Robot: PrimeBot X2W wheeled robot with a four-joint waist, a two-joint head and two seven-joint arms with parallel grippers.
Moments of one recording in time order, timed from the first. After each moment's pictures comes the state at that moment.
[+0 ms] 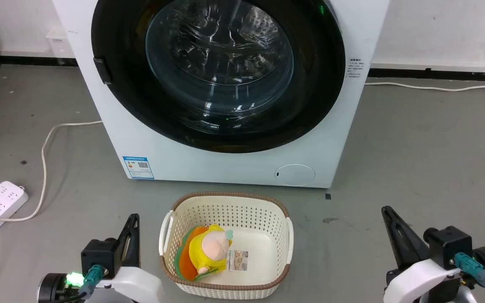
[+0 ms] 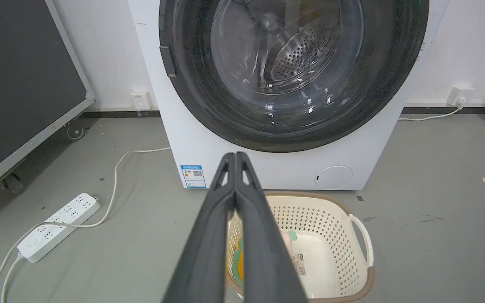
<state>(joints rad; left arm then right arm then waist) 0.02 0.05 0.00 0.00 -0.01 0.00 0.00 -0.01 -0.05 0.00 0.00 0.01 0.13 0.00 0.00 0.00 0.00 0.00</state>
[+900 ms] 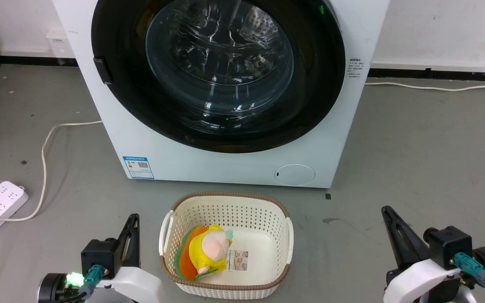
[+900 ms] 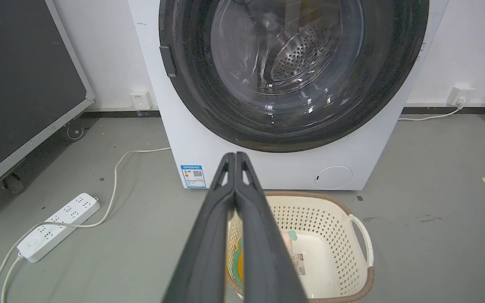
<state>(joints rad) 0.02 0.05 0.00 0.00 -0.01 0.00 0.00 -0.01 -0.05 0.00 0.00 0.01 0.13 0.00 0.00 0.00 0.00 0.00</state>
